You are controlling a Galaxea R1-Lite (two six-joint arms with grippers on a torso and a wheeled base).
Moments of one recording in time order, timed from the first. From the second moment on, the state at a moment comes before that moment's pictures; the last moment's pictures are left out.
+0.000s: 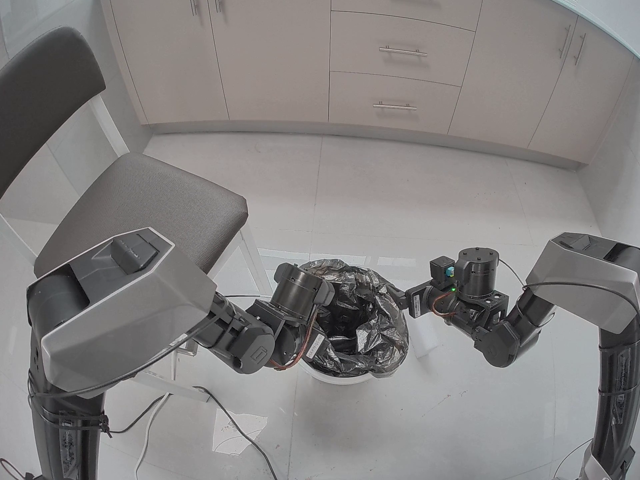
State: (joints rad) left arm -0.66 2.33 -1.21 -0.31 0.39 0.06; right arm 0.39 2.34 -0.91 -1.15 -0.08 -0.12
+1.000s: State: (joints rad) left arm -0.67 2.30 -1.17 -0.02 0.37 0.07; right arm 0.38 2.33 -0.83 -1.20 -0.08 -0.10
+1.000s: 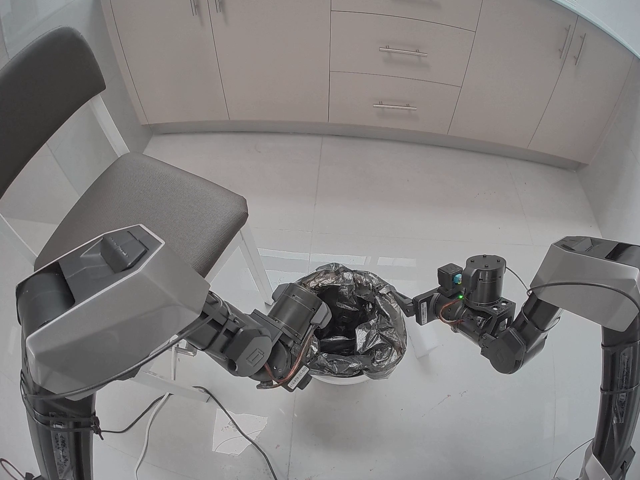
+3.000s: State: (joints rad) left arm -0.68 2.11 -1.12 -0.04 0.22 -0.19; right arm 0.67 2.50 -0.79 -1.30 0.06 -0.12
